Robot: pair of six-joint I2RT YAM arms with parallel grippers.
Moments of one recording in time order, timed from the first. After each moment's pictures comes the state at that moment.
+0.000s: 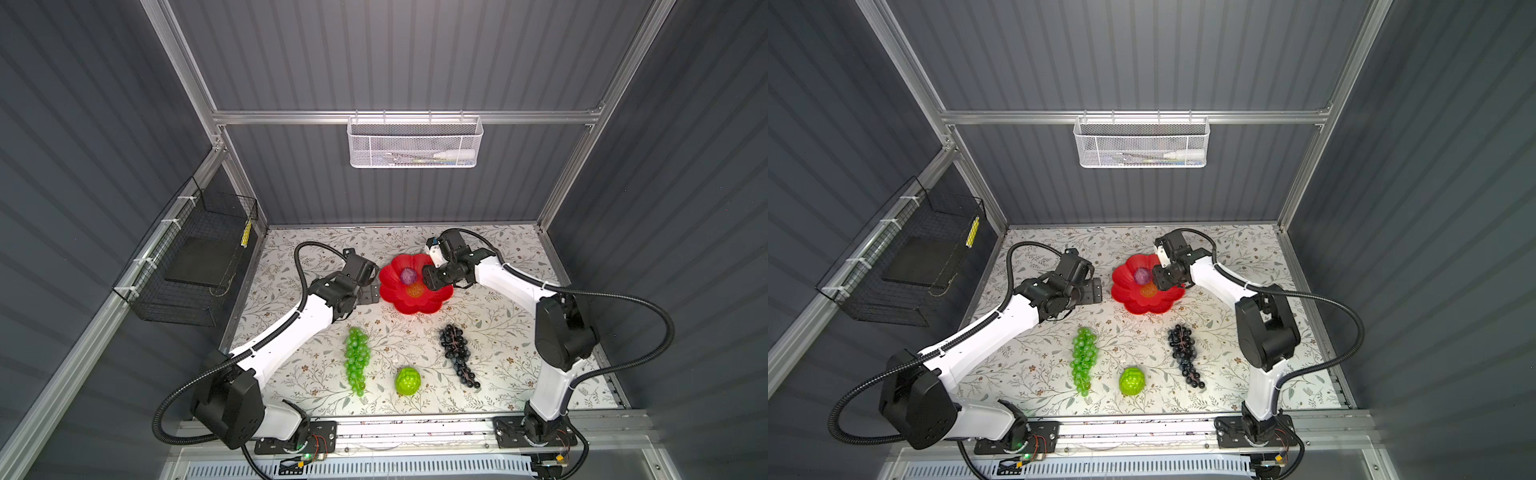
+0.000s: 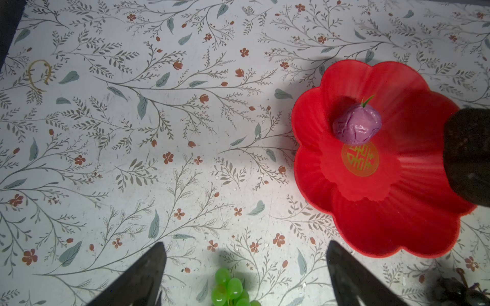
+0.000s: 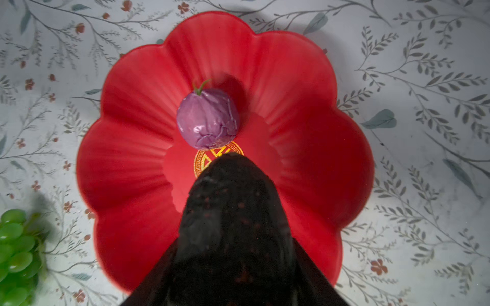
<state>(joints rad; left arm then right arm) -0.61 1.41 1.13 -0.66 -0.33 -0.51 0.48 1.91 1.47 -0.58 -0.10 0.10</state>
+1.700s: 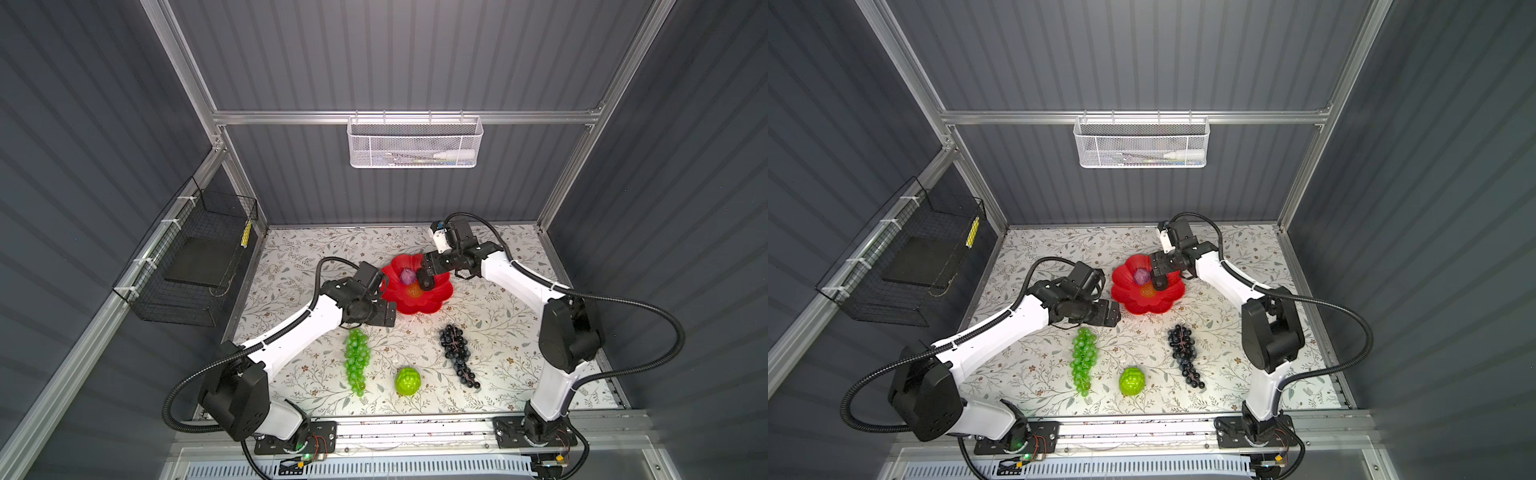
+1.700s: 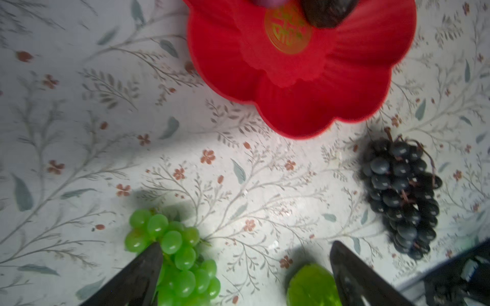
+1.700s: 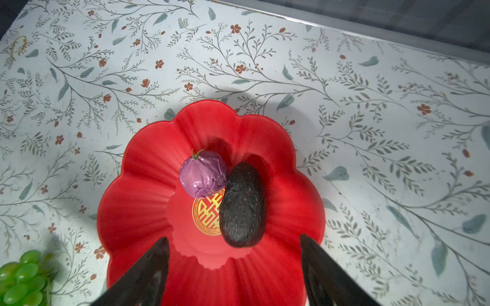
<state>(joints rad) -0.70 1.46 1.13 -0.80 0.09 -0.42 0.46 1.80 1.46 -0.48 -0.09 0.09</state>
